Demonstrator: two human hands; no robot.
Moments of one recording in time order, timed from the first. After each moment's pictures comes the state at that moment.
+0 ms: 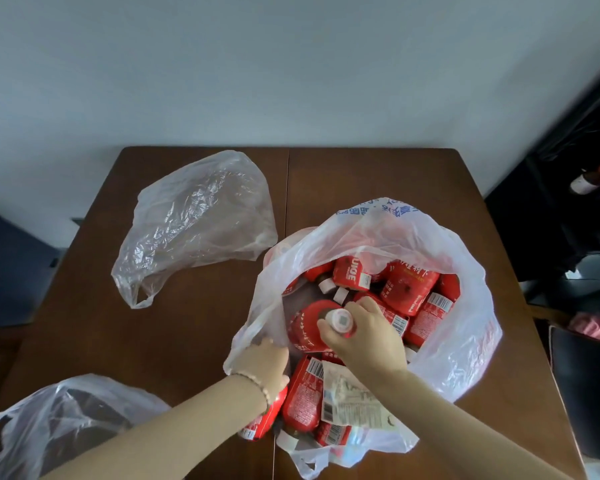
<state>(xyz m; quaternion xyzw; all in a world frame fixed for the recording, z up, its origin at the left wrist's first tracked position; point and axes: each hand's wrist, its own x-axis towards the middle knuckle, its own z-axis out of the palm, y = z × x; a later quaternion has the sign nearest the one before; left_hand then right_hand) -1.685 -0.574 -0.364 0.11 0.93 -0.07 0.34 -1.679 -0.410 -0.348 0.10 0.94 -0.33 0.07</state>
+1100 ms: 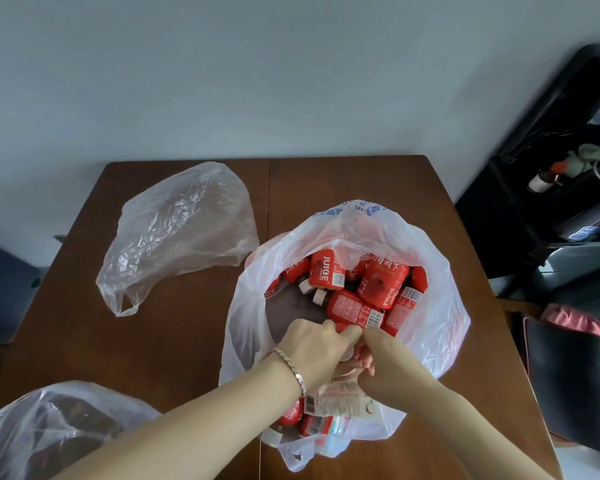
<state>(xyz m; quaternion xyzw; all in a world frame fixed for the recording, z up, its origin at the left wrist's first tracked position) -1.681 -0.498 -0.326 0.42 0.91 -0.01 -0.01 -1.636 -0.355 -0.321 0.00 0.93 -0.30 0.23</state>
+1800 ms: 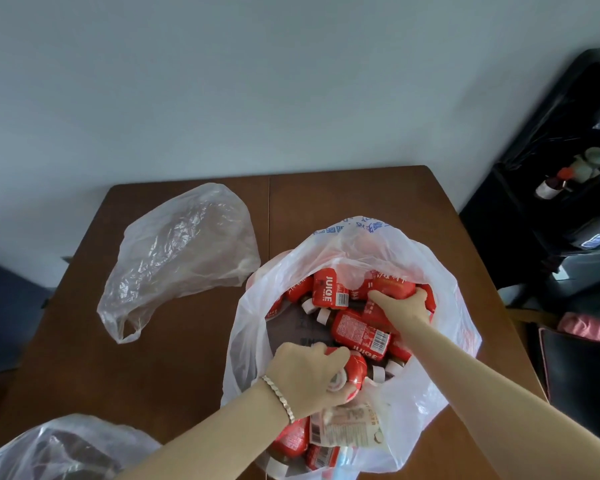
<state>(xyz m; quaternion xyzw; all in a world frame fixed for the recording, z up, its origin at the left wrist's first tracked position) -1.692 -0.512 -0.357 0.41 0.91 0.12 -0.01 -1.735 -0.313 -0.380 0.47 0.69 -0.55 0.08</state>
